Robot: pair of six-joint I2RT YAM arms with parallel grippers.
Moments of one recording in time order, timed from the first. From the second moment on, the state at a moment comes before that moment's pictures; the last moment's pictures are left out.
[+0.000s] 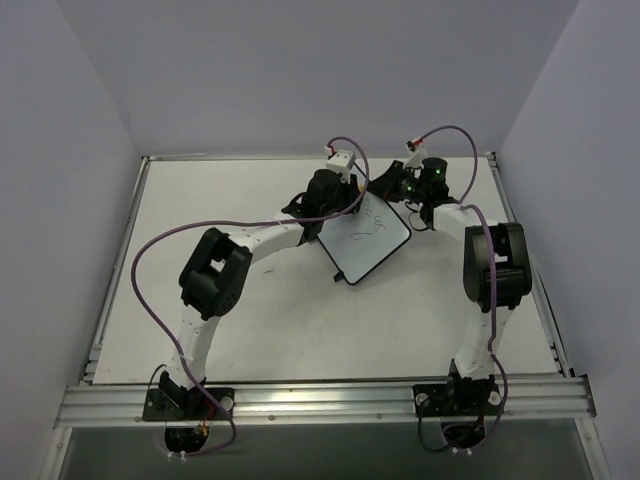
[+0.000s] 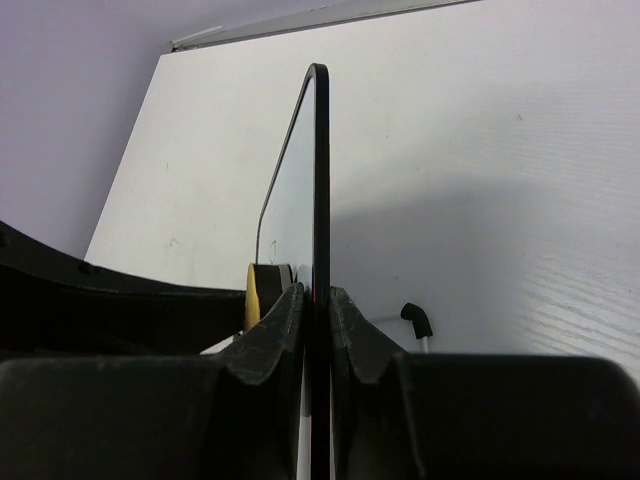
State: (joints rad) left arm -0.70 2.18 1.64 0.24 -0.05 -0.35; right arm 0.12 1.97 1.24 0.39 -0.62 0.52
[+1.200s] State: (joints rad) left arm -0.73 2.09 1.41 0.40 0.19 -0.46; right arm 0.13 1.97 1.25 0.38 -0.61 0.50
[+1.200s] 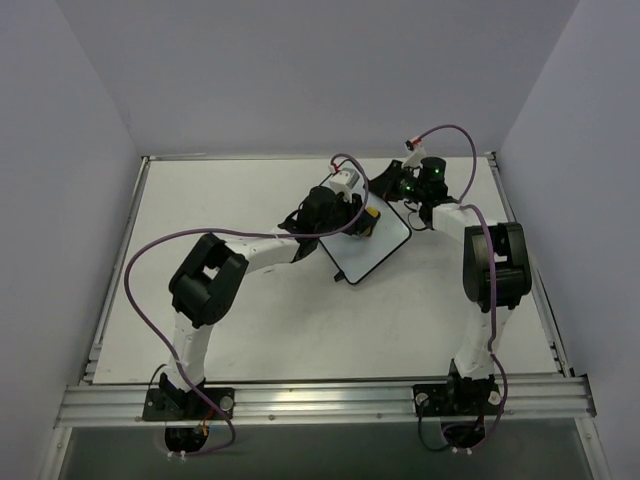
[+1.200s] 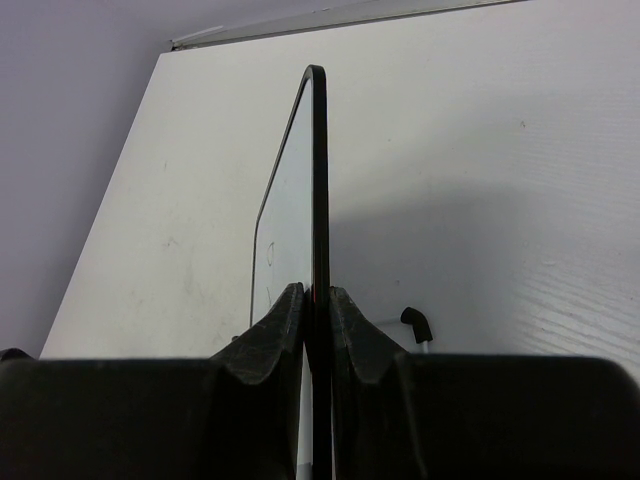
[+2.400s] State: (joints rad) left arm -0.88 2.03 1.34 0.39 -0.05 -0.37; right arm 0.13 1.97 1.25 0.38 -0.60 0.48
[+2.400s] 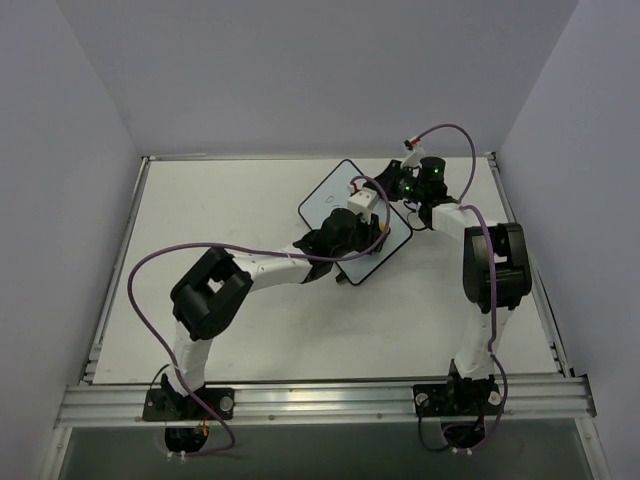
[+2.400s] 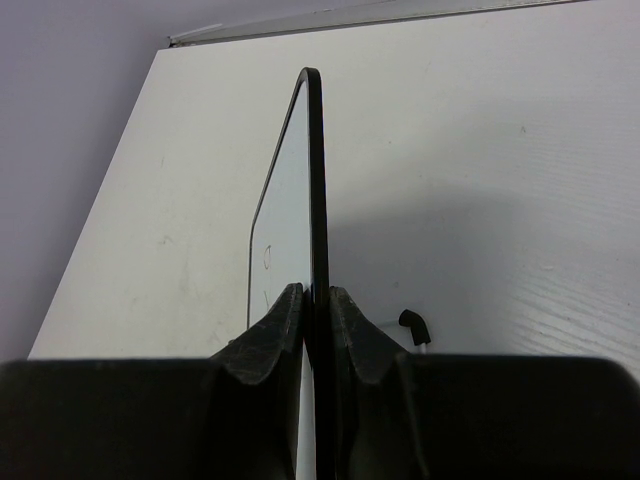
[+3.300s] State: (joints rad) left arm -0.76 2.03 1.33 0.23 -0.21 -0.40; right arm 0.13 1.97 1.25 0.37 -0.59 0.47
